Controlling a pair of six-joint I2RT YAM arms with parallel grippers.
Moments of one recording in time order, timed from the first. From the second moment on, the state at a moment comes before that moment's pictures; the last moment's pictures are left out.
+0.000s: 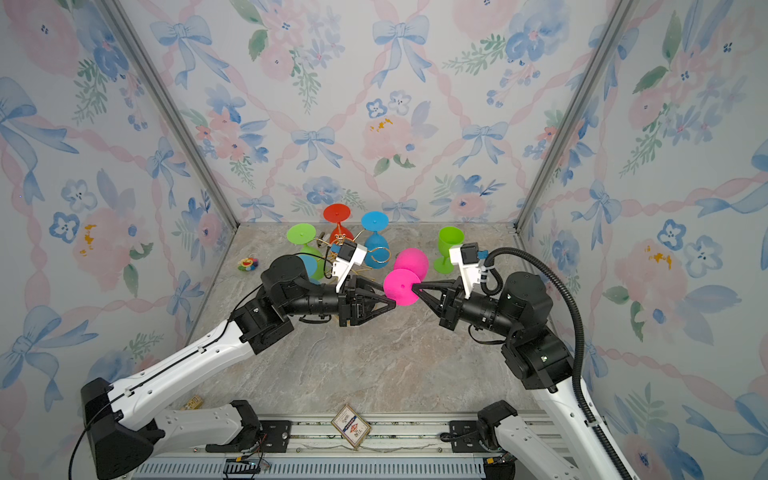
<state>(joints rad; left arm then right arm) -0.83 1.19 1.10 0.09 0.70 -0.58 0.41 0.77 1.03 -0.33 -0.70 0.47</state>
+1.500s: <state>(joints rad) -0.79 1.24 1.11 0.15 0.74 -0.63 0.41 0.72 1.04 -0.52 -0.67 0.39</state>
